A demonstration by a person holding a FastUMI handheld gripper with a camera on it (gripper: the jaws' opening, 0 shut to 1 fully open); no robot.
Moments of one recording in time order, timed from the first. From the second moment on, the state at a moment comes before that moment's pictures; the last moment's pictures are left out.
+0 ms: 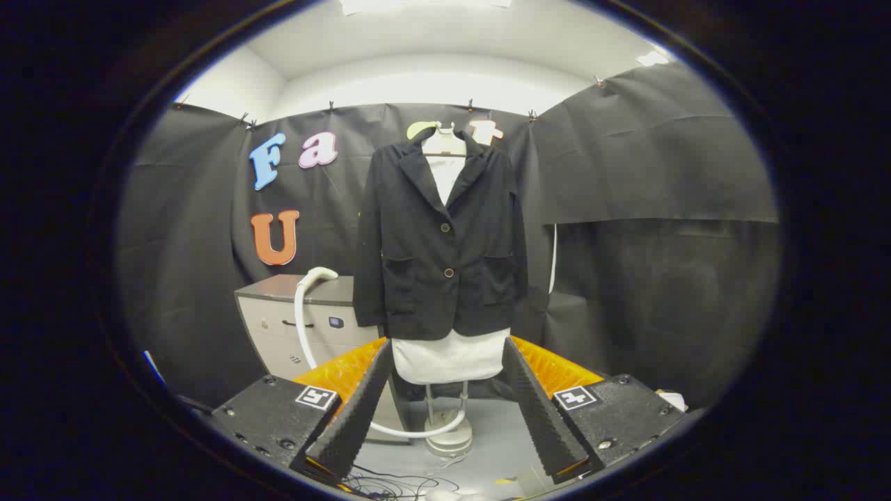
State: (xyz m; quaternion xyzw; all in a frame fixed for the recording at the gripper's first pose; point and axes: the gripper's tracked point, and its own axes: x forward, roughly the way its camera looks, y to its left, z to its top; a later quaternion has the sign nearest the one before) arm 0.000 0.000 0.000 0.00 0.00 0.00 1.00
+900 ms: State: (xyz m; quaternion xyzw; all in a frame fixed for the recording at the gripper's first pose) arm 0.019 0.025 0.004 0.00 0.01 -0.01 1.00
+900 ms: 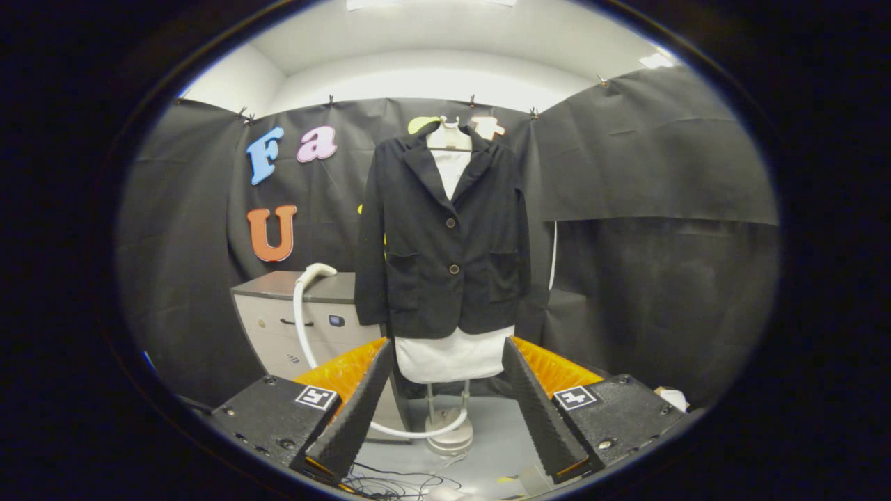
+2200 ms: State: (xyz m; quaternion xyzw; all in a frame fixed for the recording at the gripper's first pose) arm 0.361 0.338 0.128 -0.01 0.05 0.16 0.99
